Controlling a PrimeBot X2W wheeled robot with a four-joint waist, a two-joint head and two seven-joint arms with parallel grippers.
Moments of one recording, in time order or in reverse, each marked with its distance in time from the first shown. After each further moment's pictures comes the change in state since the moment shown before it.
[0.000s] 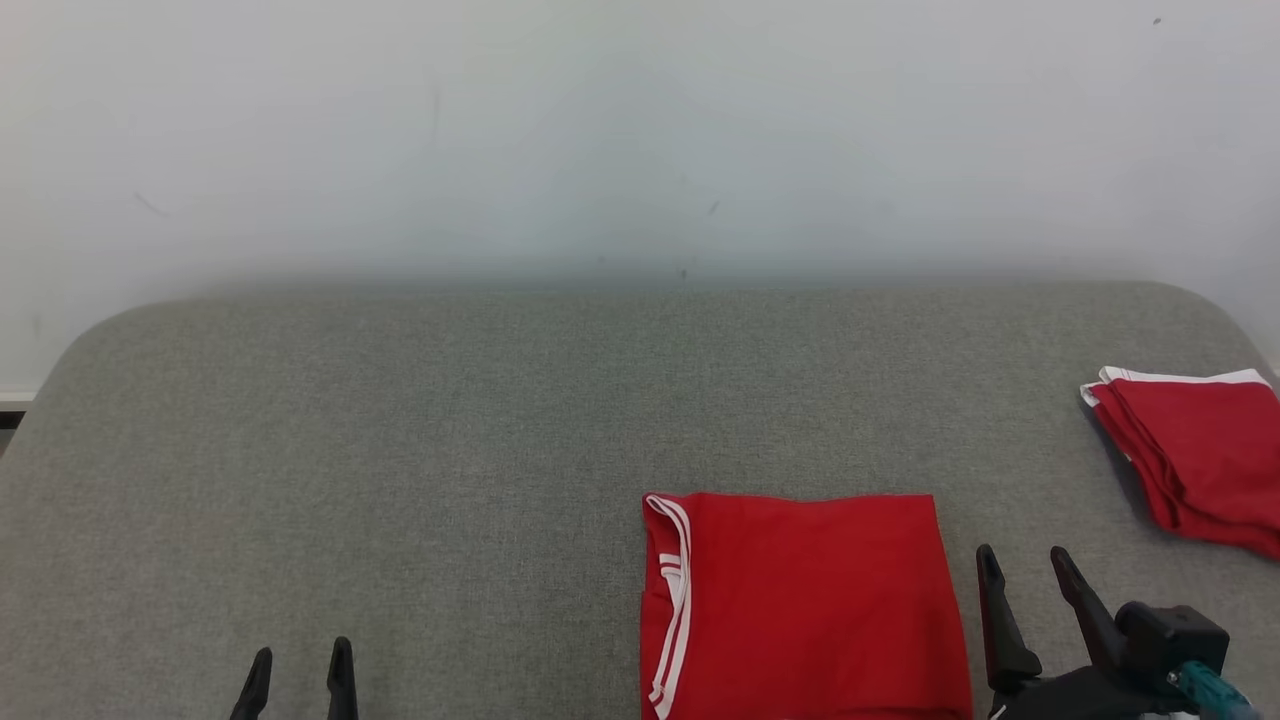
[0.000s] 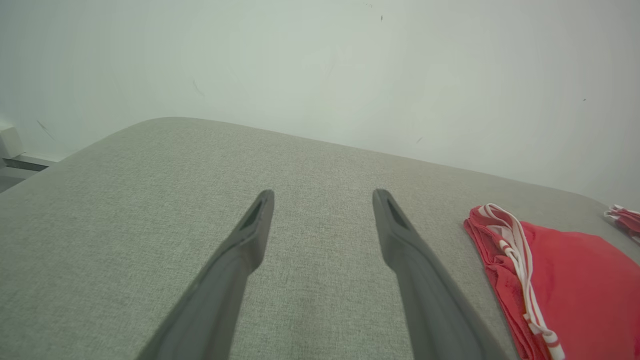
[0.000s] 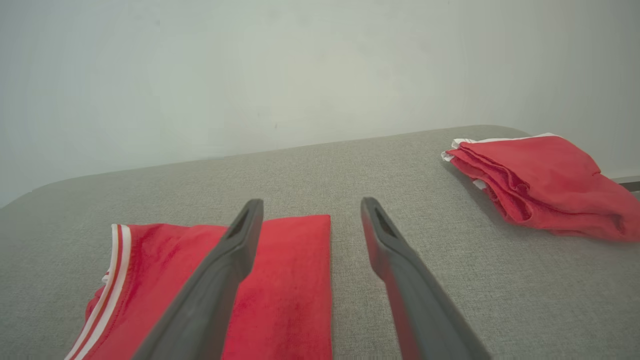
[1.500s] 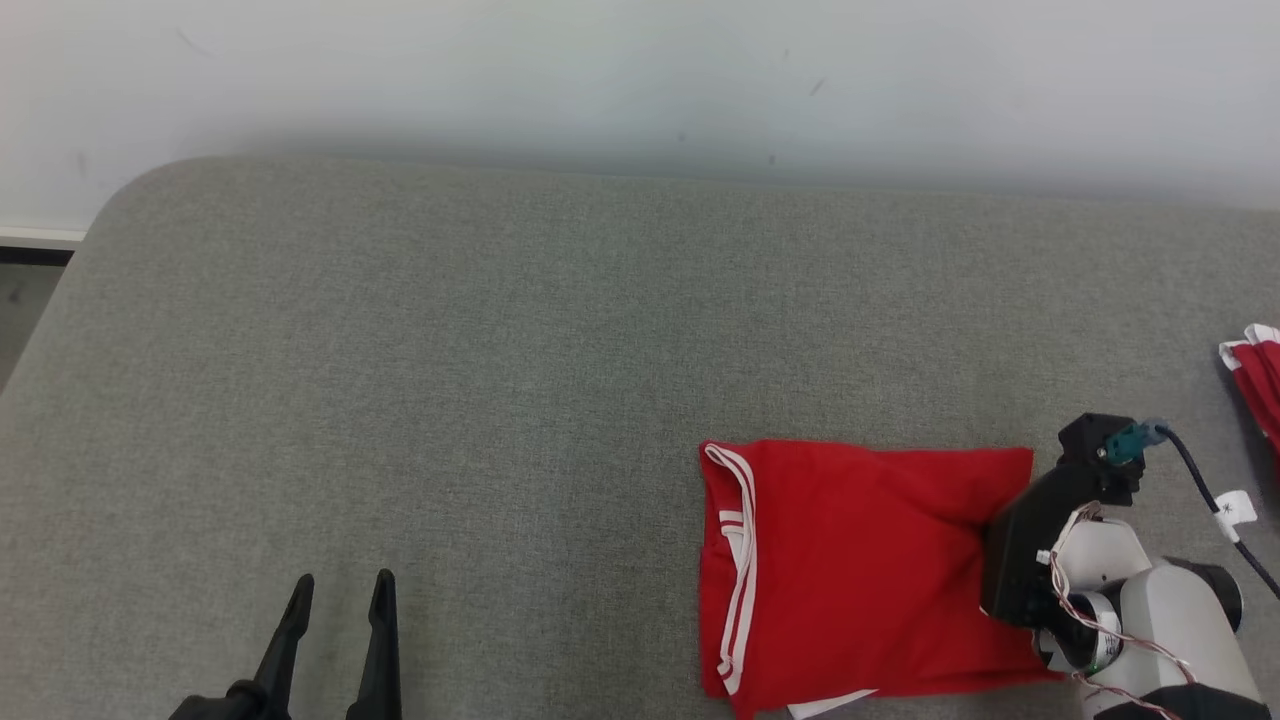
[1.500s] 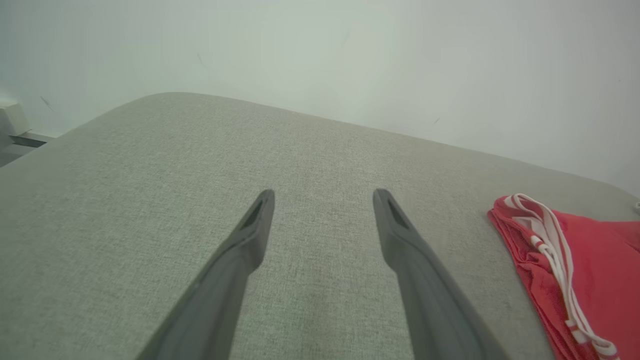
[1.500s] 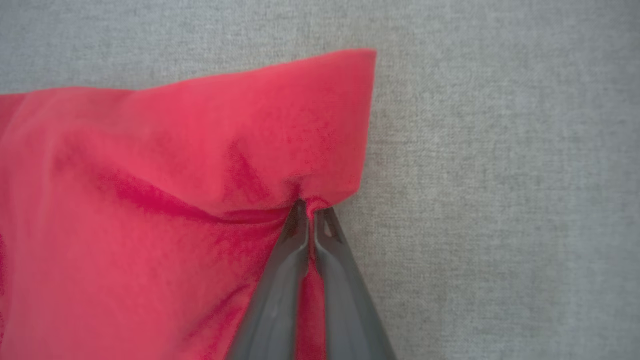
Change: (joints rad) left arm -0.088 0.006 -0.073 -0.027 -0.003 0.007 0.011; right arm -0.383 0.002 -0.133 0.255 -0.081 -0.001 0.842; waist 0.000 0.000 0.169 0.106
